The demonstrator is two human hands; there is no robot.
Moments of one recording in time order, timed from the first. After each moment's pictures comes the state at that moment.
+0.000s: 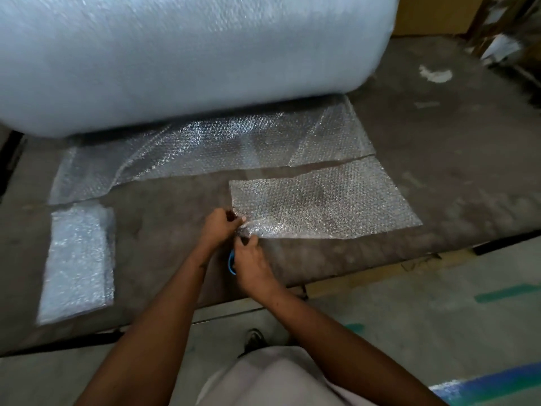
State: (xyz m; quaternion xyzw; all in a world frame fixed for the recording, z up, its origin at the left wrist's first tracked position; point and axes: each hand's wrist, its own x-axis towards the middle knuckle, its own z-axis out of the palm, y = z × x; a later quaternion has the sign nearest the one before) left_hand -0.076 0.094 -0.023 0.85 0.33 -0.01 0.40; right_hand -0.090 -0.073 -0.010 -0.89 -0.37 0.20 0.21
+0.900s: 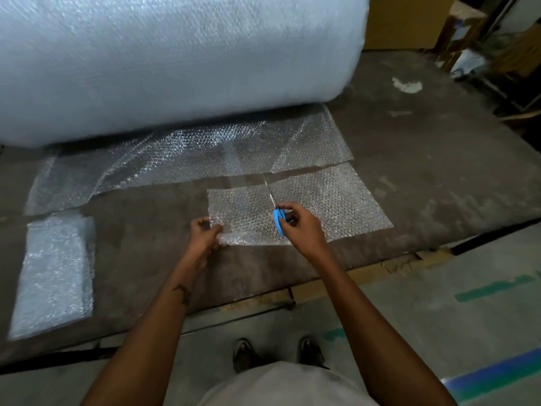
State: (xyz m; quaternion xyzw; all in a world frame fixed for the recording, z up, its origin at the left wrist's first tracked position) left_hand -0.085 0.061 -0.033 0.57 0.46 0.13 0.67; right_hand 0.044 -0.178 0.028 -0.82 -0.22 0.15 0.51
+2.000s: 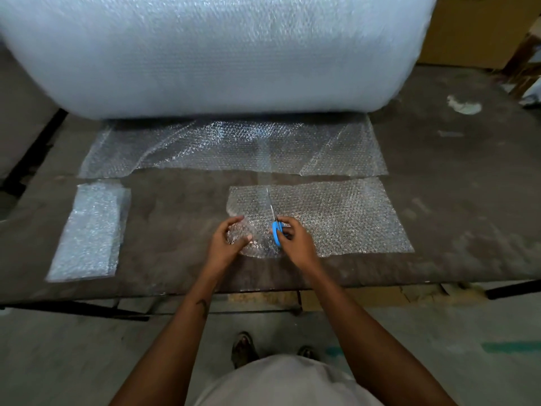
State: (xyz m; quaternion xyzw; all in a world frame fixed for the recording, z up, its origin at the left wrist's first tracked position) left_hand -0.133 0.015 -0.032 0.69 0.35 0.22 0.59; right_hand 0.028 -0.141 -0.034 -0.79 -0.25 0.25 0.50
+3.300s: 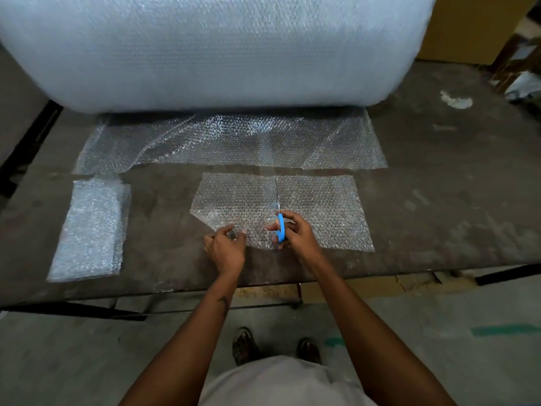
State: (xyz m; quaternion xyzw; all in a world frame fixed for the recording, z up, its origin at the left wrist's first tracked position) left_hand -0.130 -0.003 -0.044 0.68 0.58 0.20 0.40; right_hand 0.009 -0.140 -0.016 -0.66 -0.18 0.37 0.63
